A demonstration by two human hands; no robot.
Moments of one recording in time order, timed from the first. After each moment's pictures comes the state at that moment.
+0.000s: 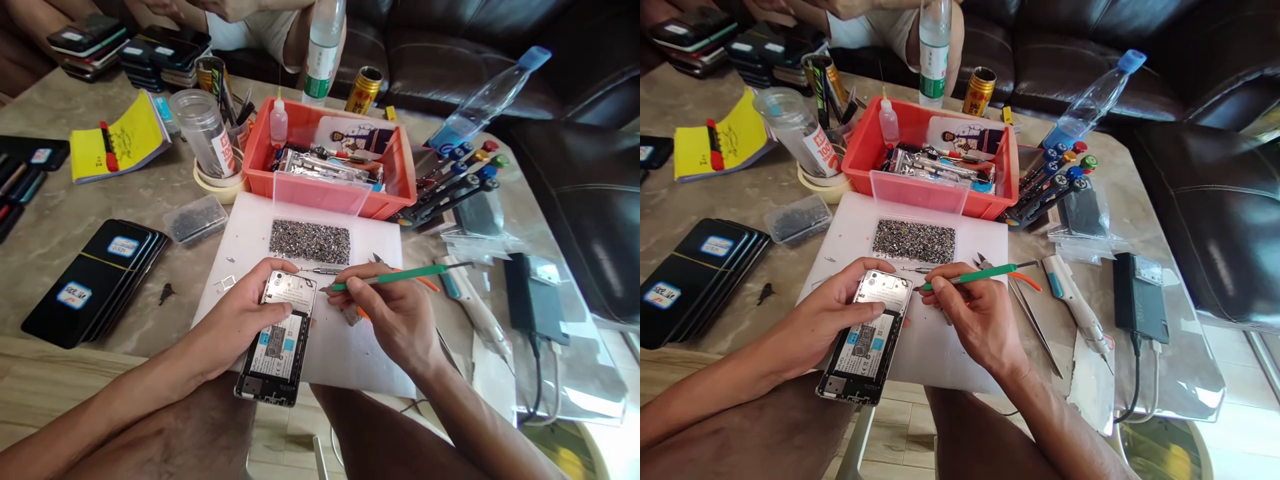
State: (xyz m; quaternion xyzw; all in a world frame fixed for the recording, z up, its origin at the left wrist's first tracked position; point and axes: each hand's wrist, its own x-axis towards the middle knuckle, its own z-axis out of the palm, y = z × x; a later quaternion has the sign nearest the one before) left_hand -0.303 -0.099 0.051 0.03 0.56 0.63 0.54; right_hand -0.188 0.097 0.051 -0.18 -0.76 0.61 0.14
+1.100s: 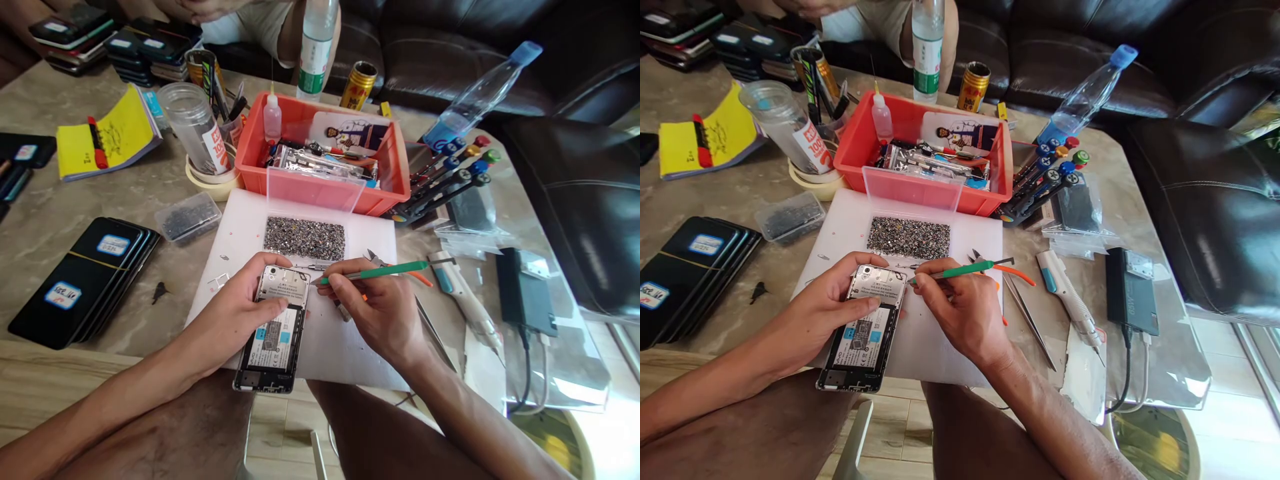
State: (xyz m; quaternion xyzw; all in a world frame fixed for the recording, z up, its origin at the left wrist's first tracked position) left_hand -0.304 -0.097 0.051 0.07 0.61 0.61 0.49; right_hand -0.194 0.094 0.054 -0.15 -0.86 0.47 0.14
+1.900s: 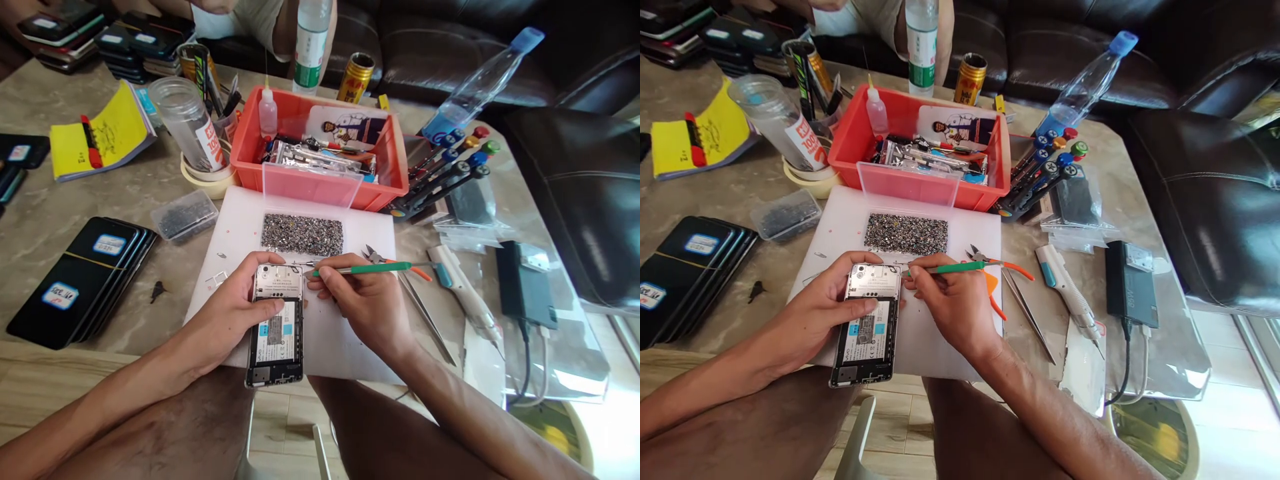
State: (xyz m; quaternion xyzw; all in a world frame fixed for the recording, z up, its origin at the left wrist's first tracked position) left_hand -0.302 -0.102 0.044 0.04 0.58 0.64 0.50; right_hand -0.198 0.083 0.042 -0.21 -0.78 0.58 0.13
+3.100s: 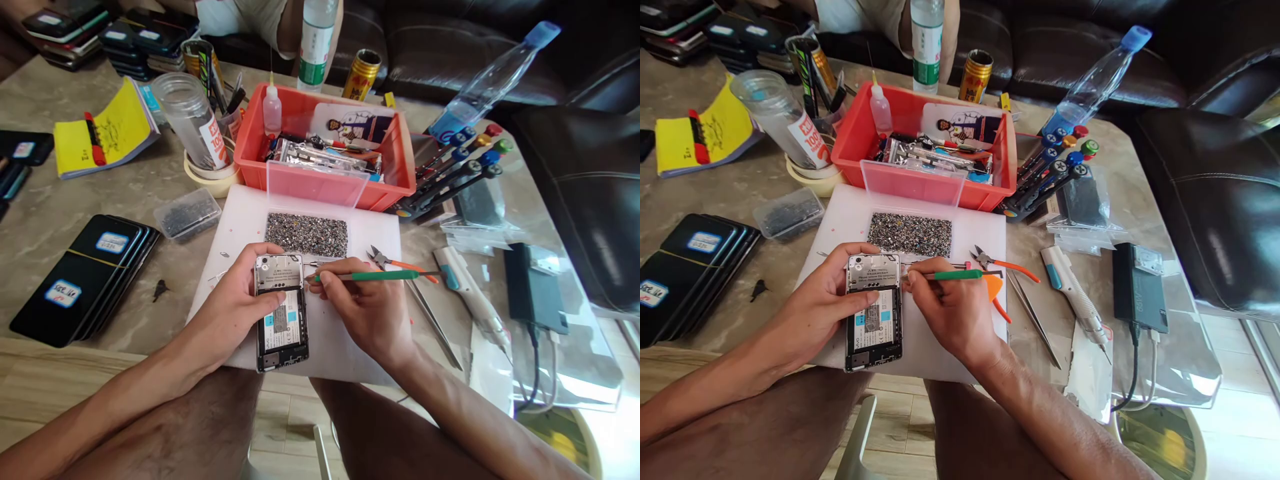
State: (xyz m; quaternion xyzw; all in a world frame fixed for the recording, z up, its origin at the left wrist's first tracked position) left_hand -0.304 -0.095 0.043 0.05 0.63 0.64 0.43; right_hand -0.198 0.080 0.041 -0.15 -0.87 0.44 0.17
